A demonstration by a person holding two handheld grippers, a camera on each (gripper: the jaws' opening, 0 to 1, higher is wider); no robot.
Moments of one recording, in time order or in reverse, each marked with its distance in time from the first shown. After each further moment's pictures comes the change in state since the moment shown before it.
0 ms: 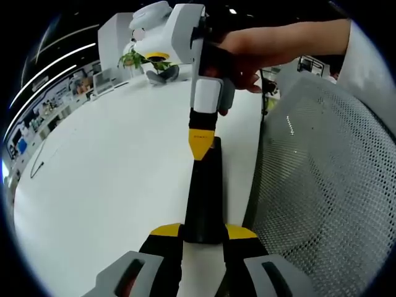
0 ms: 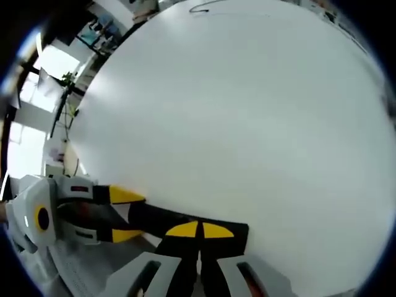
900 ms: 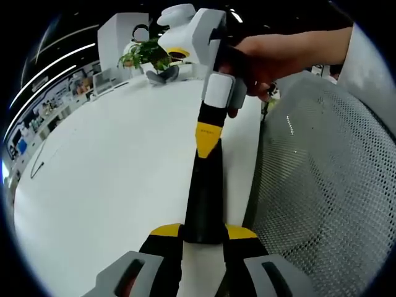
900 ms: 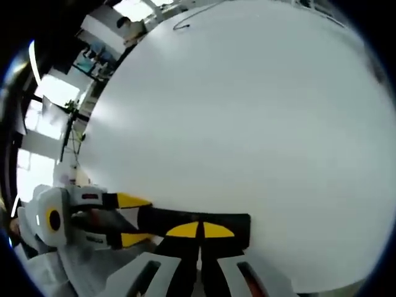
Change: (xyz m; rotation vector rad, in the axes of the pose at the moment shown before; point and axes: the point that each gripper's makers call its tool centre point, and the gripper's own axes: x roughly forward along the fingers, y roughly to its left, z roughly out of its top) left arm 0.000 0.000 0.000 0.002 0.000 0.000; right arm -0.005 0.004 -0.007 0.113 -0.112 0.081
